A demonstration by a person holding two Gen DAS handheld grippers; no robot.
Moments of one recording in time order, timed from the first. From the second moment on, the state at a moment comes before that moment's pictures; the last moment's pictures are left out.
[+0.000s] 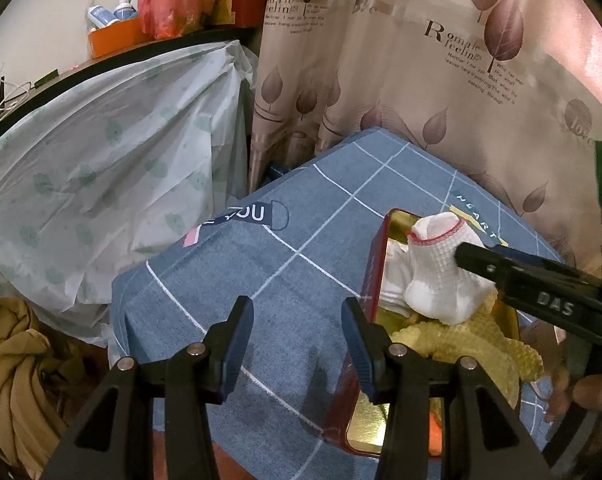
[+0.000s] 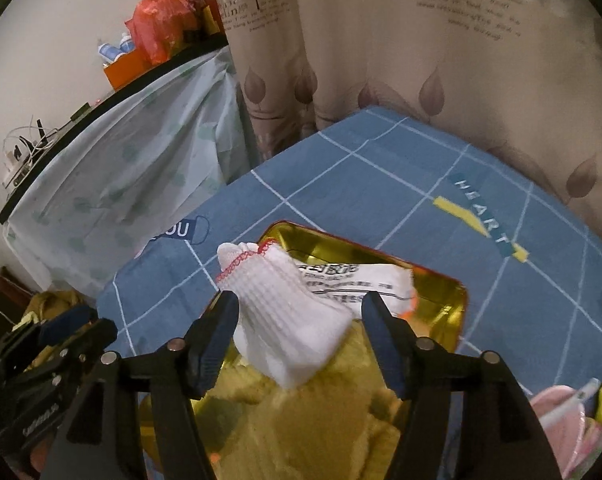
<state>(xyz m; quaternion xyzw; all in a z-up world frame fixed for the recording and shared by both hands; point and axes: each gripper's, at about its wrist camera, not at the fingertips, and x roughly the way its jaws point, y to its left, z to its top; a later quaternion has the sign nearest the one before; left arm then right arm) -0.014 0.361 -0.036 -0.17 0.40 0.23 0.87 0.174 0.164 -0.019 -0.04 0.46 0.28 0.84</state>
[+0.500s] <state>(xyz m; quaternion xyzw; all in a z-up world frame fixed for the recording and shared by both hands) -0.012 0.351 -0.032 -0.14 0.40 0.23 0.88 0.134 0.100 0.004 -0.06 0.43 0.24 0.87</state>
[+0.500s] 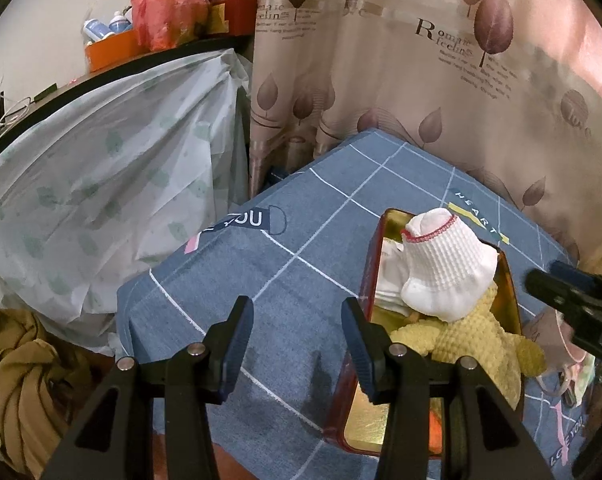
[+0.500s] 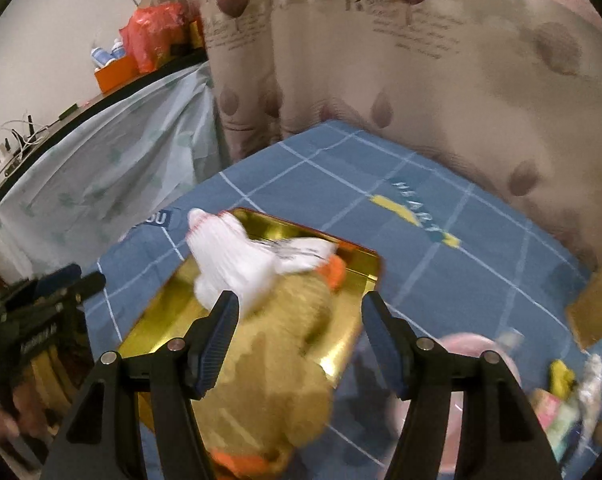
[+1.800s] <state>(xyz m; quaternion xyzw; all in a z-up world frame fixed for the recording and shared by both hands) 0.015 0.247 -0.017 -0.06 0.43 0.12 0.89 0.149 -0.194 -0.050 -0.05 0.45 0.10 0.89</state>
